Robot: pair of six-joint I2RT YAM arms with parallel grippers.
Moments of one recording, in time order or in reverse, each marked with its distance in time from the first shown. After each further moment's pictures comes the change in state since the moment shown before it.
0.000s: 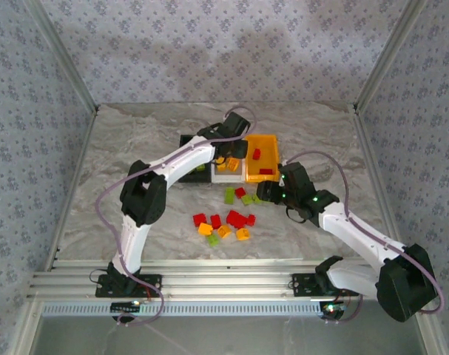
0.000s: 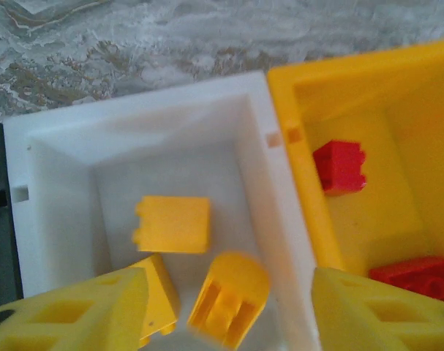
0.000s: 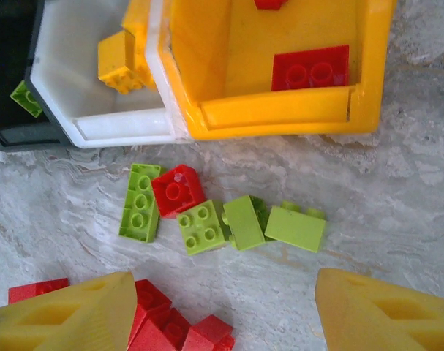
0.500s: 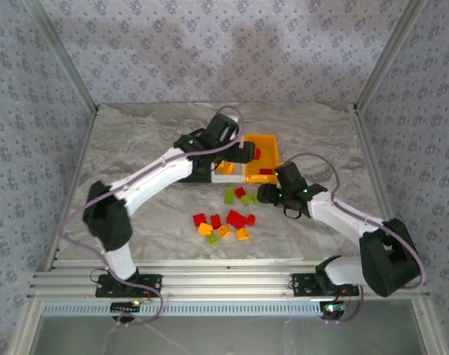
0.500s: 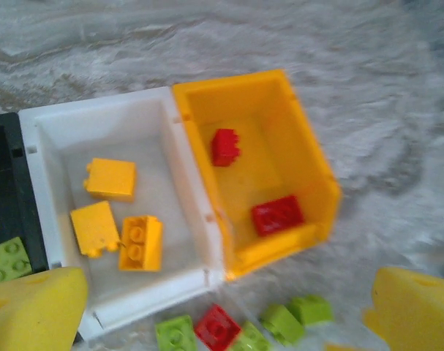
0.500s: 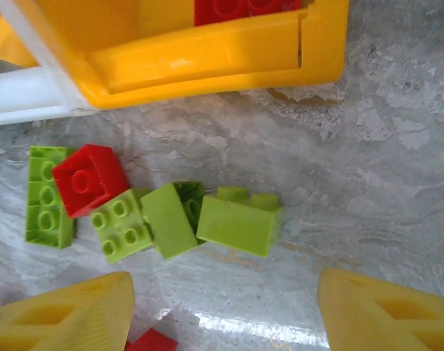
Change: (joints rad) left arm -0.082 -0.444 -0.343 0.116 0.090 -0.042; right arm -0.043 0.217 0.026 0.004 -0.007 0.001
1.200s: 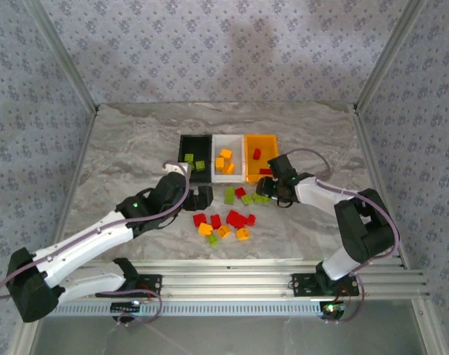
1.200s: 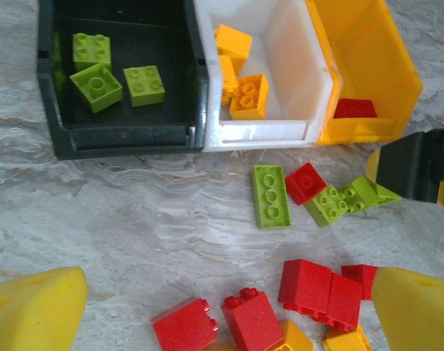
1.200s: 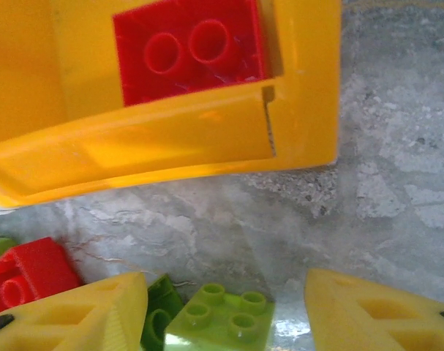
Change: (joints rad) left arm -0.061 -0.671 -0.736 0.057 -0.167 -0.196; right arm -0.035 0.240 0.103 0.060 0.034 0.068
